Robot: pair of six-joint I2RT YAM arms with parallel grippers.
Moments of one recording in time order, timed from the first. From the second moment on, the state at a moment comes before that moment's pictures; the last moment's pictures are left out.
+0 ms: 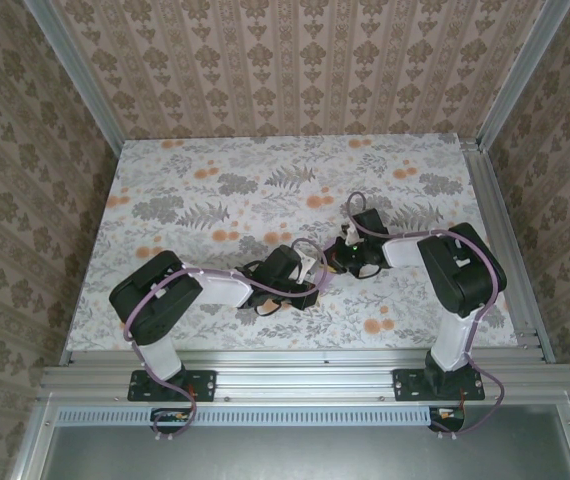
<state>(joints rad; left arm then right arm) -0.94 1.75 0.72 0.16 0.33 -0.45 0.34 1.86 0.84 0.05 -0.62 0.89</state>
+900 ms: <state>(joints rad) -0.94 1.73 0.71 0.16 0.33 -0.43 0.24 1.97 1.04 -0.05 -0.57 0.79</state>
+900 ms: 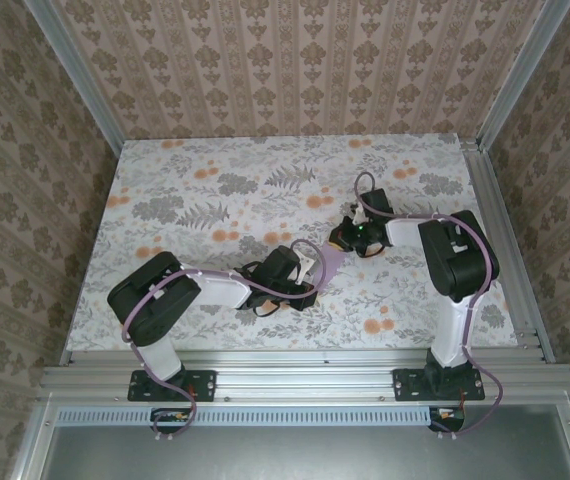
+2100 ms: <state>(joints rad) -0.94 1.73 0.73 0.11 0.36 -0.43 0.43 1.69 0.72 0.07 -0.59 0.89</state>
